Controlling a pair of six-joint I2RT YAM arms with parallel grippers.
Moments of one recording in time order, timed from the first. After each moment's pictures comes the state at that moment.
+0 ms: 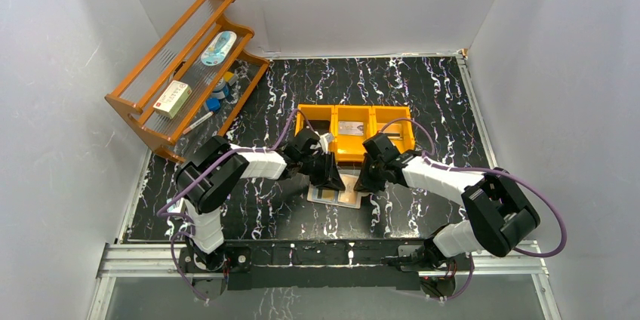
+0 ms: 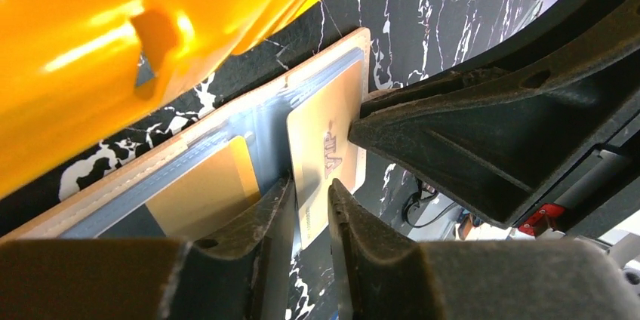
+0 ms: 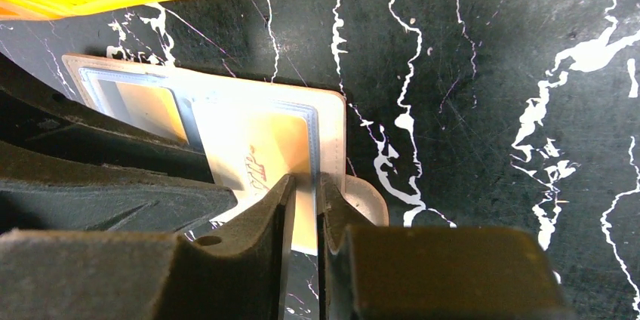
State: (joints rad) left arm -0.77 1.85 0.87 0.15 0.57 -0.83; right arm 0.67 1.40 0.66 -0.35 -0.08 0.91
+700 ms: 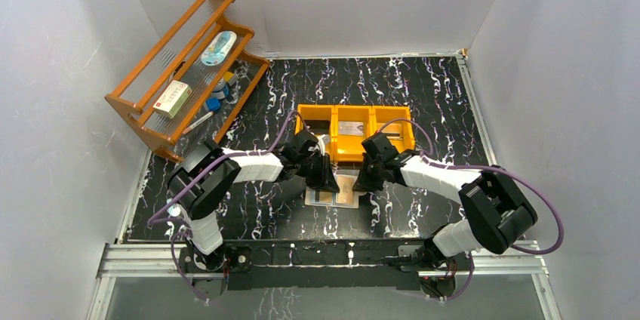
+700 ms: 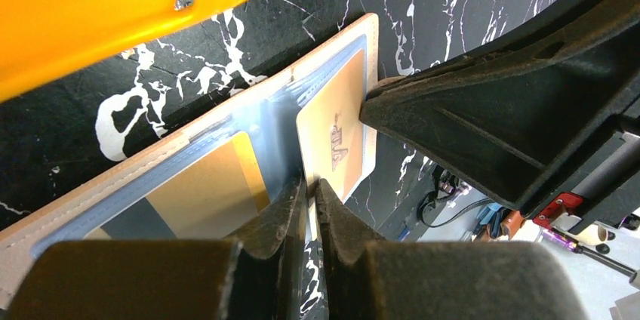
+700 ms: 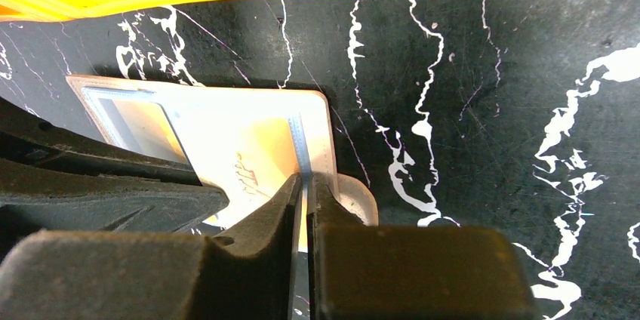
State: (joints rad) left arm -0.79 1.78 0.85 0.07 0.49 -0.81; right arm 0.67 1.42 0.66 -0.33 -0.10 0.91
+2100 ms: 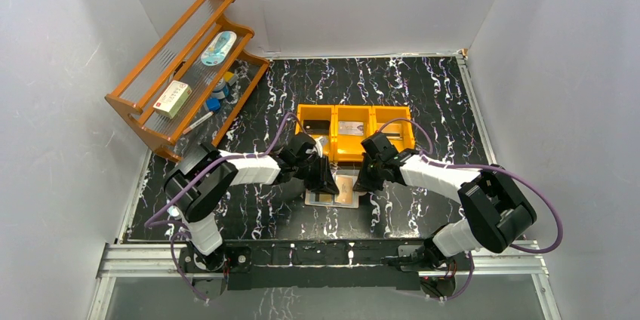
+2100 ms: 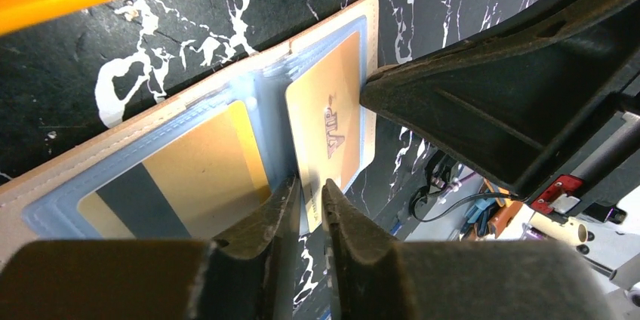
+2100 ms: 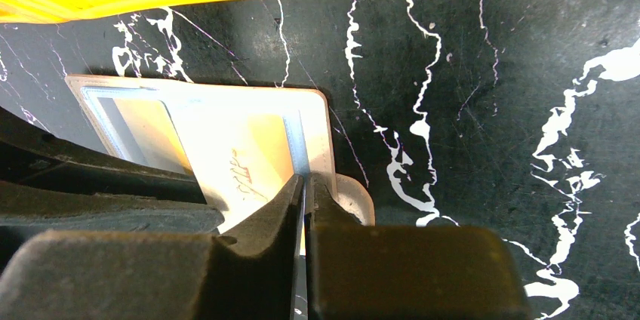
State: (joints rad) left arm -0.79 1.75 0.81 0.09 0.49 -0.85; right arm 0.67 1.42 0.67 -0.35 -0.10 0.91
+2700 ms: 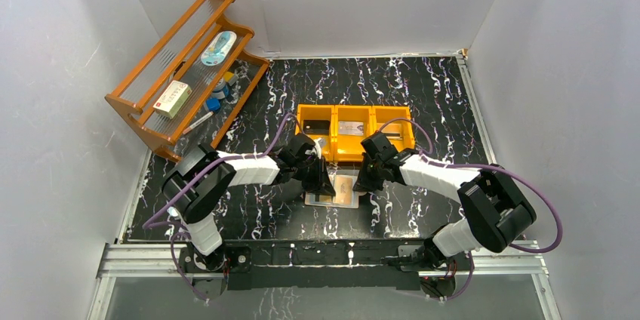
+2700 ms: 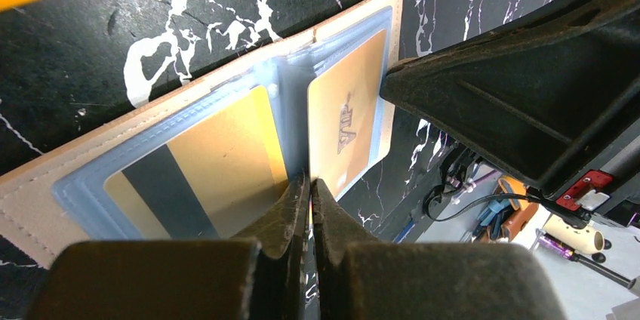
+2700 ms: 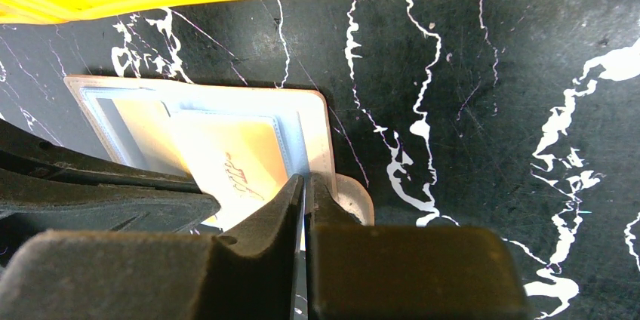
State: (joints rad) left arm -0.79 1.74 0.79 0.05 0.47 -0.83; right arm 0.67 1.43 0.68 -0.35 -0.10 0.91
